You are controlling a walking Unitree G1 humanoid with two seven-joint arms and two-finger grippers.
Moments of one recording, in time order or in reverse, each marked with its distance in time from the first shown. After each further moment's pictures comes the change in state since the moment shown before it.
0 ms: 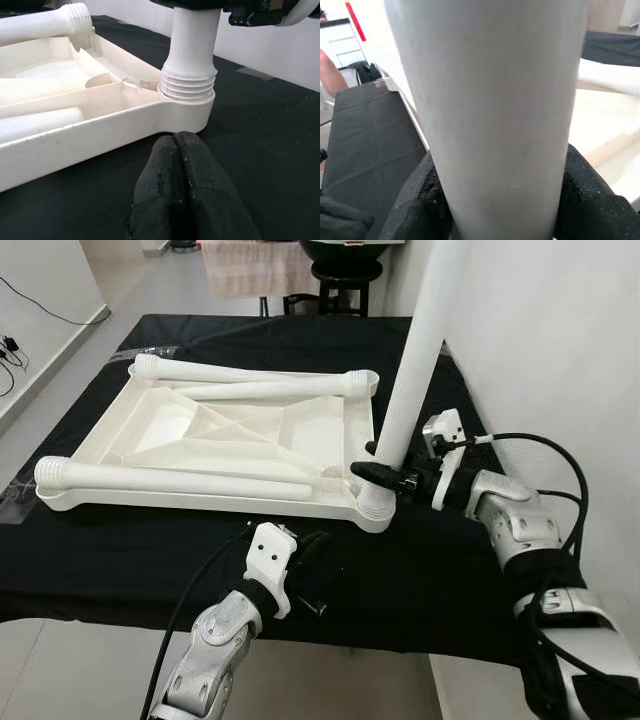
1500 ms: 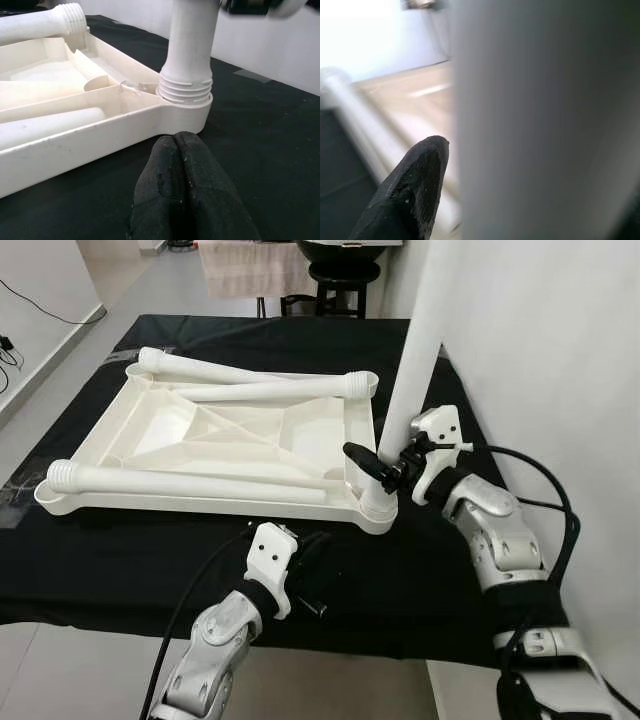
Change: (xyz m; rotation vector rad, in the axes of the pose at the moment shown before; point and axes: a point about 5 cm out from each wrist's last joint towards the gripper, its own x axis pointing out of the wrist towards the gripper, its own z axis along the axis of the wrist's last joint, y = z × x) left arm 0.001 -0.001 0.000 -0.002 0.004 -0.013; right arm 0.009 0.019 0.000 -0.111 -0.032 -0.201
